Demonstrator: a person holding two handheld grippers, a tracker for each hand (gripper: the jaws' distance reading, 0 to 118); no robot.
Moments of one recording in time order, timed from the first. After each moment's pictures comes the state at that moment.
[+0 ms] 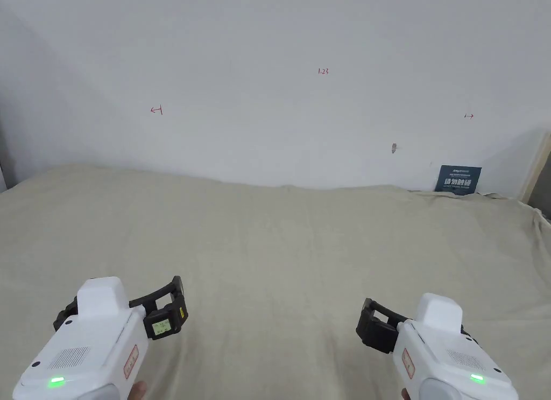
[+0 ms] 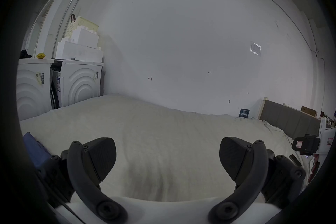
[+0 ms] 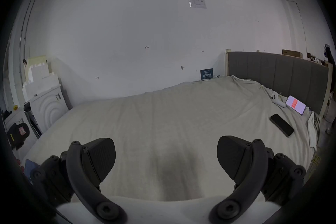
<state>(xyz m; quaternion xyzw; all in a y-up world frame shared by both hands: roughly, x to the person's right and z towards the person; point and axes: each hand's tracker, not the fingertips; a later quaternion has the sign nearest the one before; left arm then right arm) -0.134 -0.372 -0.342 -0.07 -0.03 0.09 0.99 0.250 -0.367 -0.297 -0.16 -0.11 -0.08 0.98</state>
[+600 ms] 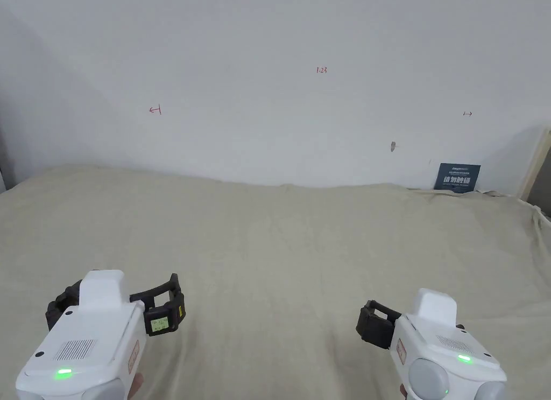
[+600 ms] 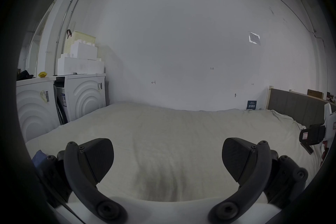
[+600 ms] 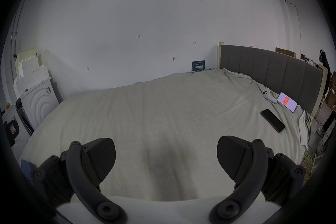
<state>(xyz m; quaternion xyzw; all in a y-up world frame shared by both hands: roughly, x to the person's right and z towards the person) -0.131 -0.363 -0.343 -0.07 -0.01 0.02 1.00 0.248 -0.364 -0.305 -0.20 -0.15 -0.08 0.96</state>
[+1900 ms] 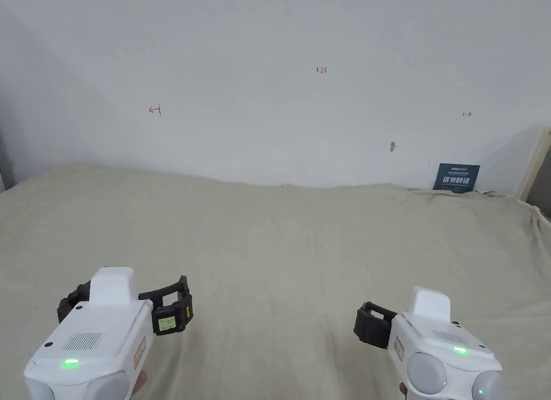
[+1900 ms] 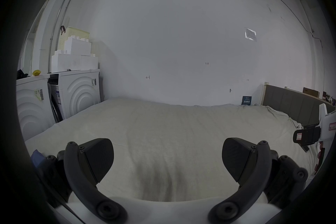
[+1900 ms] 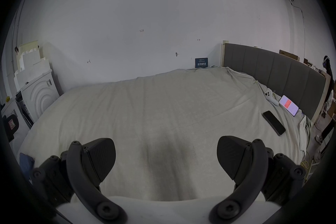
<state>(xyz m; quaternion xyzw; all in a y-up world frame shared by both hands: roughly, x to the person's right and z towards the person) -0.126 -0.360 -0.347 -0.09 -0.03 0.02 0.99 0.250 -0.366 -0.313 -0.23 -0.13 -0.06 0.96</state>
